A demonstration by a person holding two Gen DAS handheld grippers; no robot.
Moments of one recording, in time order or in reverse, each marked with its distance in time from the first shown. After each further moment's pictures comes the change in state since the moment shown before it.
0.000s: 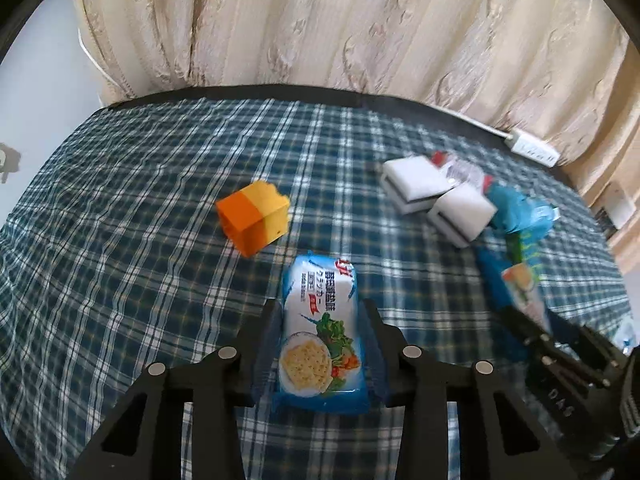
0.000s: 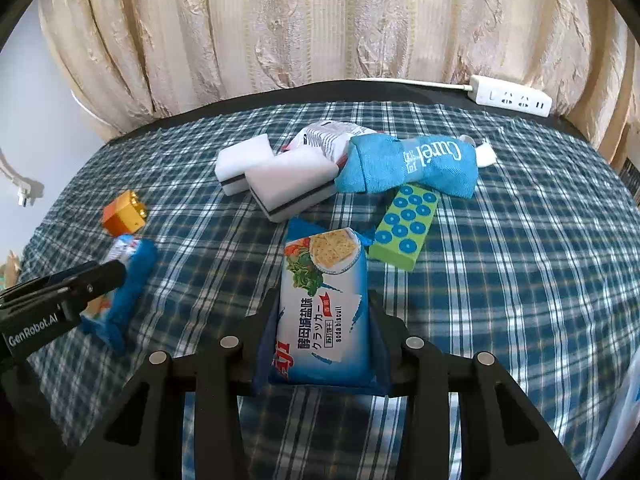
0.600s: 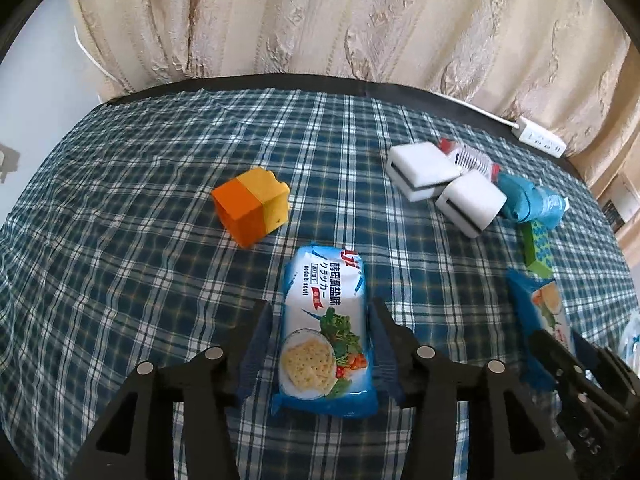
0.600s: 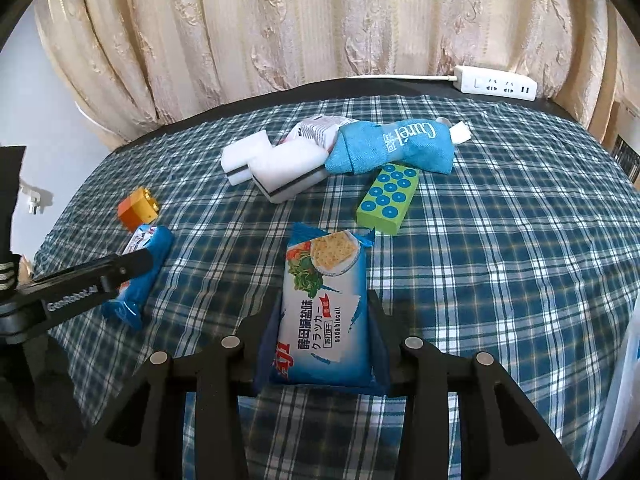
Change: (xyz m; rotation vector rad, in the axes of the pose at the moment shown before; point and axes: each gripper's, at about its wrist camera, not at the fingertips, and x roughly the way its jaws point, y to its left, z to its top) left arm 0.016 -0.003 -0.003 0.014 0.036 0.038; right arm -0.020 -0.007 -0.019 0.044 -0.007 0.020
